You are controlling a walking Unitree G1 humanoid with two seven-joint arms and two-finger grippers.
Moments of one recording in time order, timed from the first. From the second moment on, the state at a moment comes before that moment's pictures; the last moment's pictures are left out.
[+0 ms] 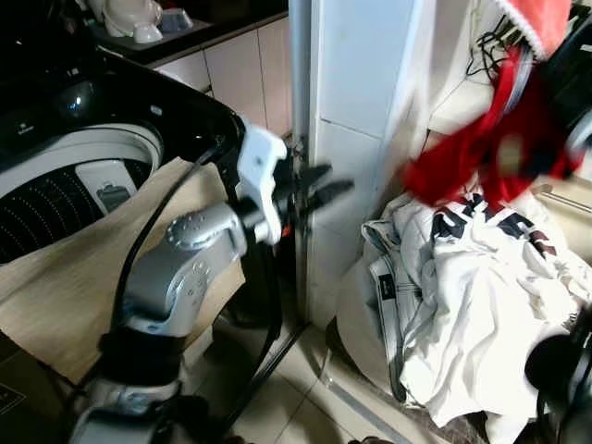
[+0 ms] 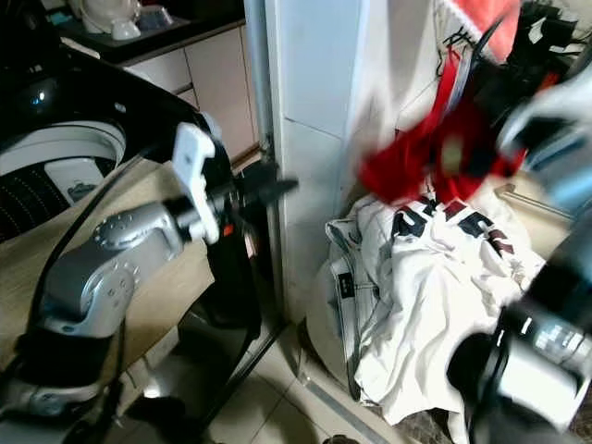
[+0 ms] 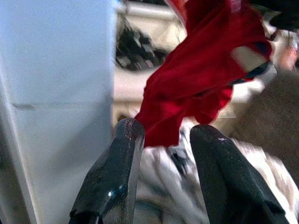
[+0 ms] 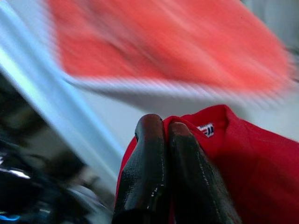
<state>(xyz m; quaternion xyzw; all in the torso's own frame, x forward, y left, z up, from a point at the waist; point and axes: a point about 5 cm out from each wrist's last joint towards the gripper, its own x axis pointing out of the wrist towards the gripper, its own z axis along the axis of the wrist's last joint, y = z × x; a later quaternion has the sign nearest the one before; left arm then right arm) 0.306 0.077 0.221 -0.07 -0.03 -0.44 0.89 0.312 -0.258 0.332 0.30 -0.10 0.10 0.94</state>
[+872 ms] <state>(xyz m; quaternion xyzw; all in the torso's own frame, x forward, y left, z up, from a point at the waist) 0.298 0.027 0.265 -0.15 -0.11 -0.51 0.84 0.313 -0.189 0.321 0.33 -0.01 0.24 0.91</state>
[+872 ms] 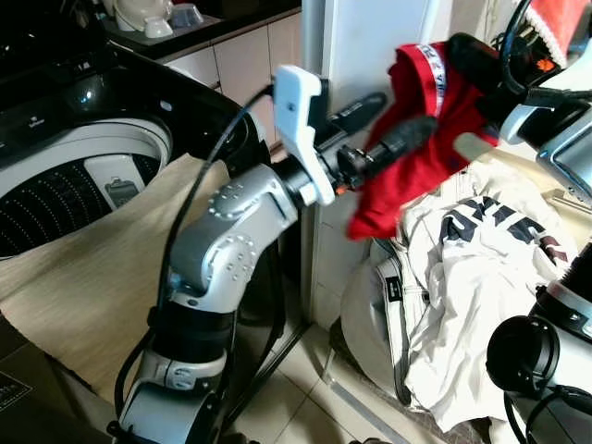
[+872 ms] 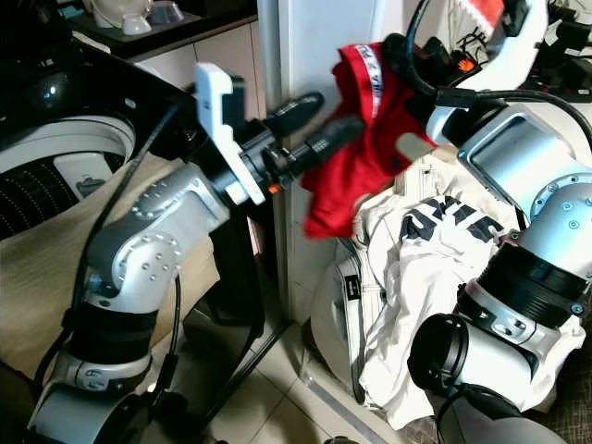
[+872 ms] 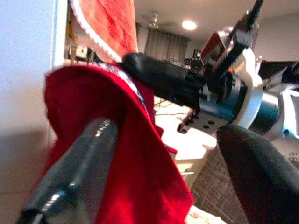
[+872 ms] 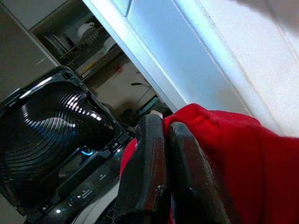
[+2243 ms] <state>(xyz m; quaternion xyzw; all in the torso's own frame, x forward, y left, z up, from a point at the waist) 0.314 0.024 0.246 -0.19 -0.09 -0.42 0.88 0.306 -0.151 0.316 0.35 0.02 0.27 0.90</state>
